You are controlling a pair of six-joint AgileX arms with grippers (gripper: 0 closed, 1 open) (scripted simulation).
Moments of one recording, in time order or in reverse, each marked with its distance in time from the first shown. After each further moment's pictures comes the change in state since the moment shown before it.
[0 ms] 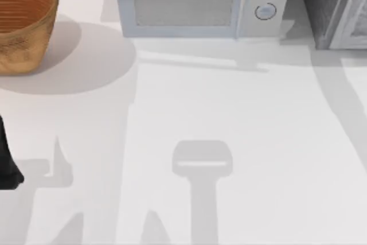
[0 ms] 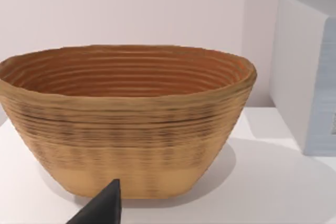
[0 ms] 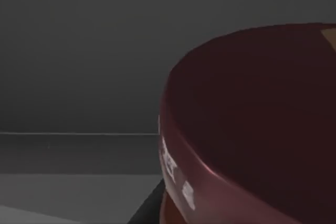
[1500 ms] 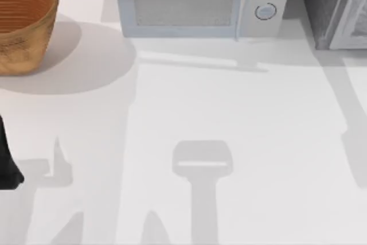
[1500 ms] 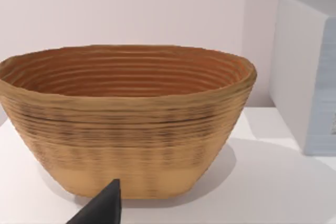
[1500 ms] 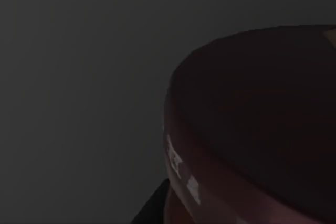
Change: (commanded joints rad) left arm 0.000 0.000 0.000 0.000 0.000 0.000; right arm -0.086 0.514 0.436 0.080 -0.075 -0.001
